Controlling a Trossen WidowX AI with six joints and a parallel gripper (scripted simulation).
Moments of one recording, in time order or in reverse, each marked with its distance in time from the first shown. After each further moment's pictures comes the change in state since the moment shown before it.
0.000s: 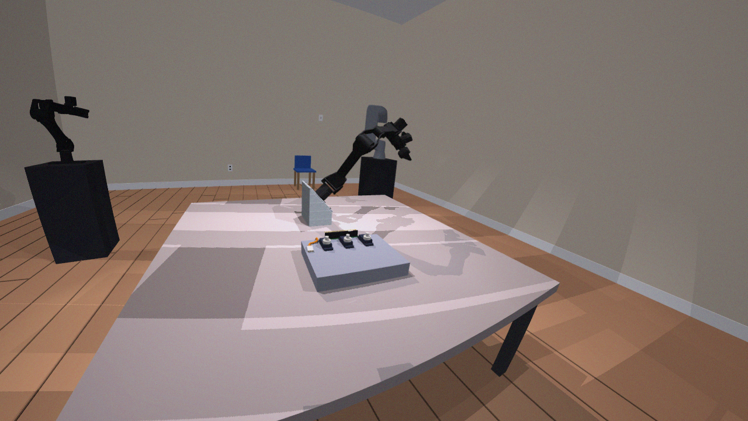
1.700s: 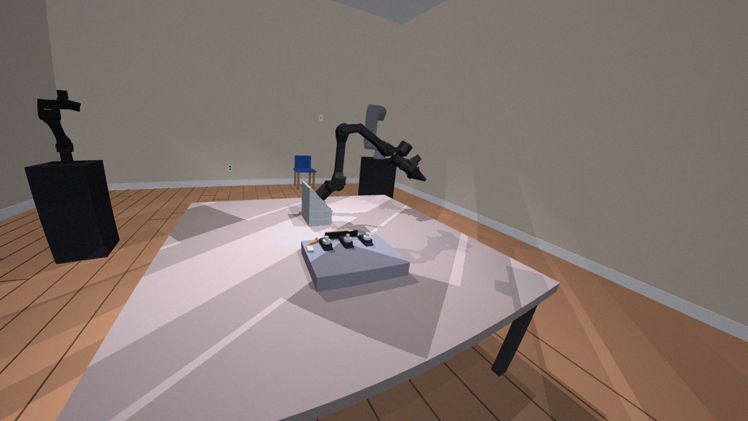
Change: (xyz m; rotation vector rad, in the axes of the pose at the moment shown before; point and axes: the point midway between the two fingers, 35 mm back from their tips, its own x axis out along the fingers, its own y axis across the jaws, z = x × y) arm 0.040 -0.194 0.008 -0.382 -0.266 -0.666
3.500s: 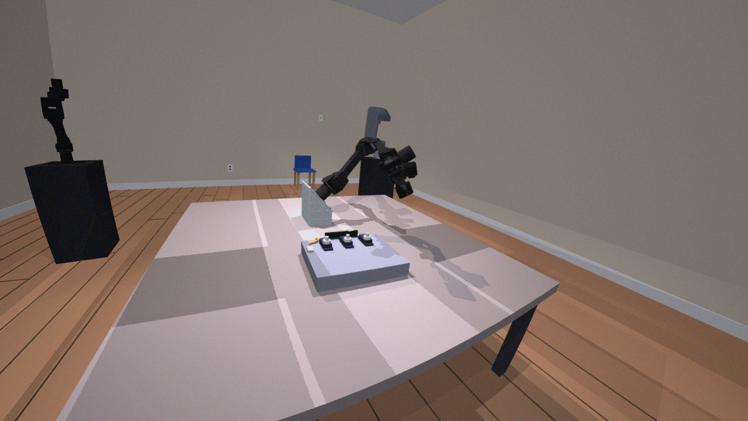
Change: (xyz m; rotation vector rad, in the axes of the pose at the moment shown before) arm -0.011 -0.363 -0.129 -0.190 0.470 -0.699
